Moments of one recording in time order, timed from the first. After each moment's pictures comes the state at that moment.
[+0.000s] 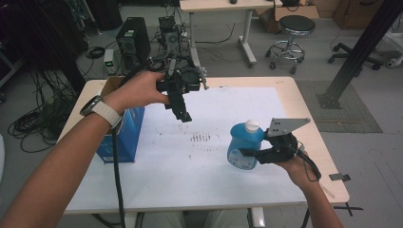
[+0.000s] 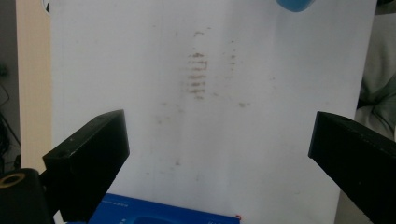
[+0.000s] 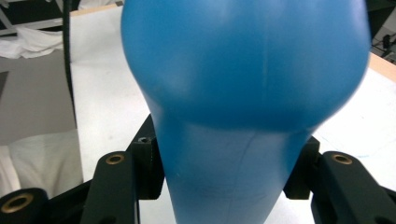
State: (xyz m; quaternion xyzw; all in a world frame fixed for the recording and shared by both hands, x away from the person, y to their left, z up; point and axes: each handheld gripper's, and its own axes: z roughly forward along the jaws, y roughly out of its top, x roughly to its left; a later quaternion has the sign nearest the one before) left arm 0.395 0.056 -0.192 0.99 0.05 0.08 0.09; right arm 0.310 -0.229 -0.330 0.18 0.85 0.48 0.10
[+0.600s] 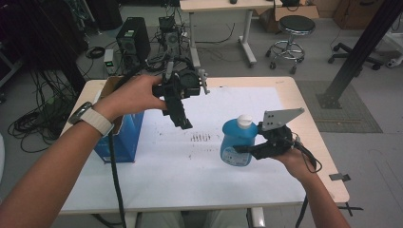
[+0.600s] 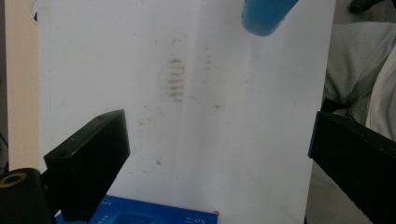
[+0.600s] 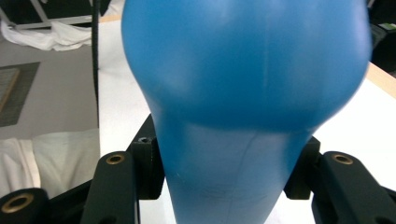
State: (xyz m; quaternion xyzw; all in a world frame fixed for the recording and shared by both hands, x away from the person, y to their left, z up) left arm 0.364 0.056 -0.175 0.99 0.05 0.07 0.11; right arm 0.318 -0.210 -0.306 0.13 0.86 0.49 0.07
